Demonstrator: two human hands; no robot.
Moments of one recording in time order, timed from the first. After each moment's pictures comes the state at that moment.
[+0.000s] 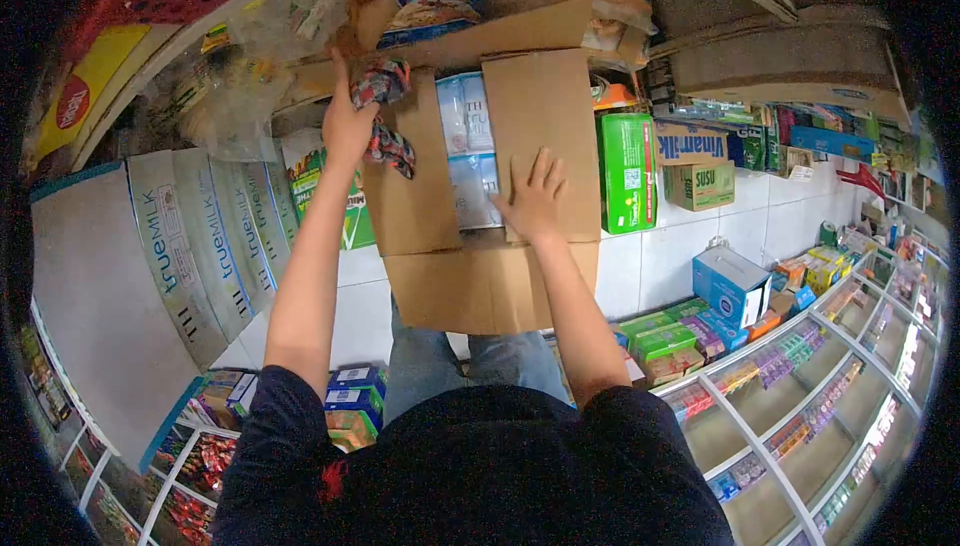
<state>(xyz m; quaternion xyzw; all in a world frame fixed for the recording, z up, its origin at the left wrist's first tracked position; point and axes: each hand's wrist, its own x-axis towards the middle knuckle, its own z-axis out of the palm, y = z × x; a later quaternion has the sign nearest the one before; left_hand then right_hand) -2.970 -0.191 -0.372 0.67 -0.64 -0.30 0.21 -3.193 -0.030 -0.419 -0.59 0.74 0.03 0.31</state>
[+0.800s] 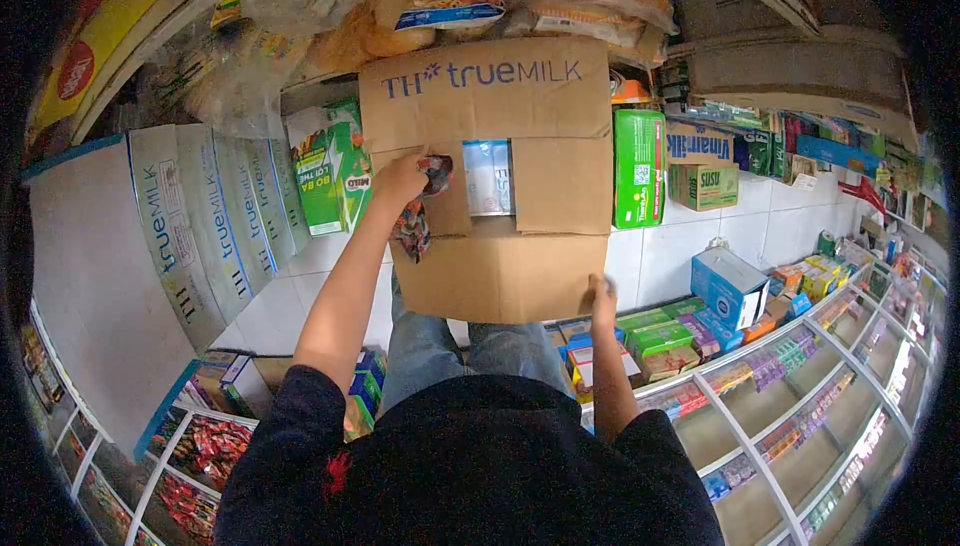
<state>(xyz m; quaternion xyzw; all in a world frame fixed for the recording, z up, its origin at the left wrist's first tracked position) -2.972 -0.103 -0.434 0.63 -0.66 -0.38 -0.13 -3.276 0.185 -0.448 -0.01 0.85 -0.32 0.43</state>
